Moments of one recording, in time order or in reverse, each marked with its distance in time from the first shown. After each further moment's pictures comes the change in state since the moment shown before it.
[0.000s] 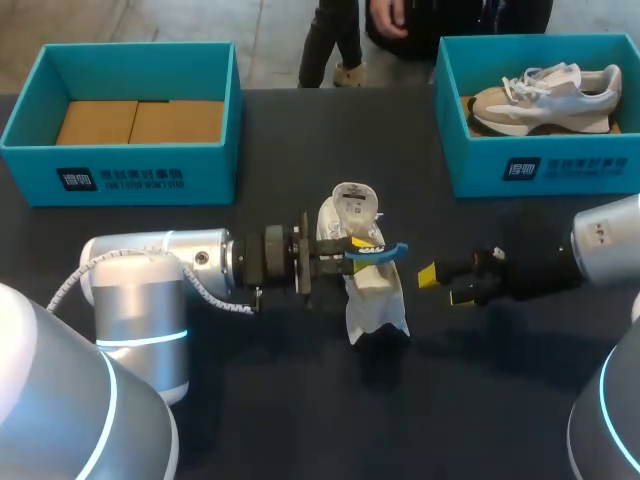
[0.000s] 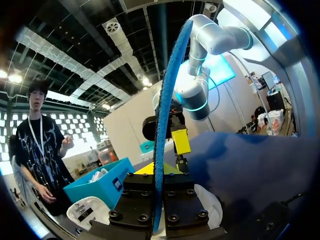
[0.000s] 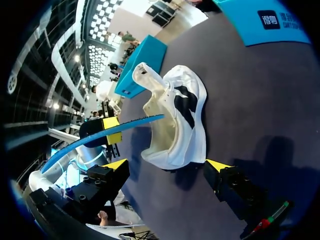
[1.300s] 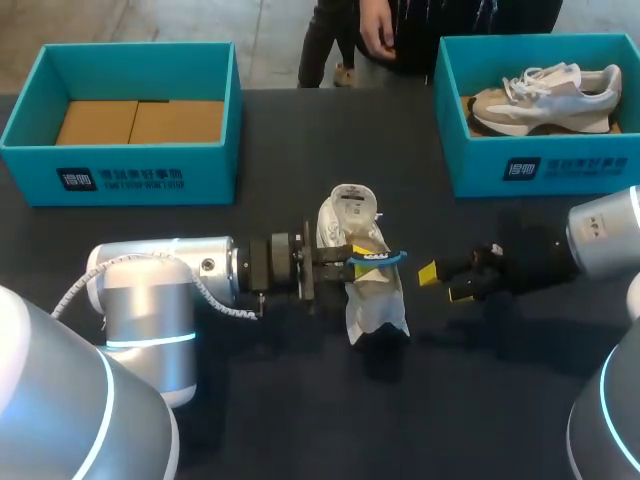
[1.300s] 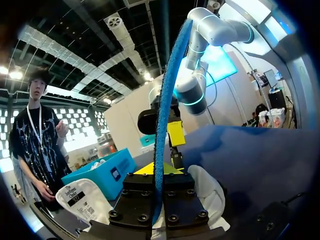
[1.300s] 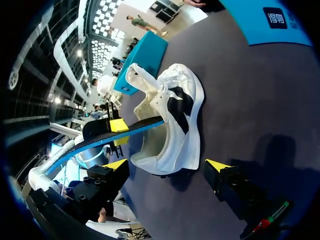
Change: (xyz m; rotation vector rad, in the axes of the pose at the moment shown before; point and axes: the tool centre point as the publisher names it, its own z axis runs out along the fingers) left arm 0.005 0.031 0.000 -0.047 -0.008 -0.019; right arm -0.016 0.011 0.008 0.033 0.013 -0.030
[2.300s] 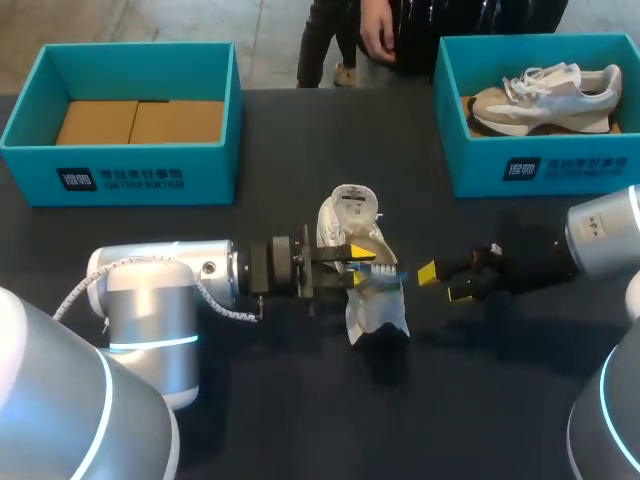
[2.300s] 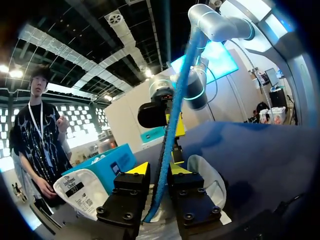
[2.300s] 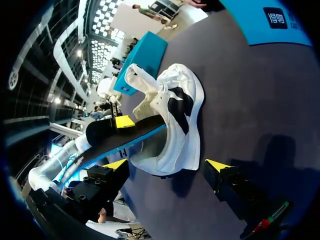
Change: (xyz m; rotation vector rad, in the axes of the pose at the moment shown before) left arm 0.000 0.012 -0.002 -0.025 -0.008 -0.004; right arm 0.000 0.001 0.001 0.001 -0.001 0.000
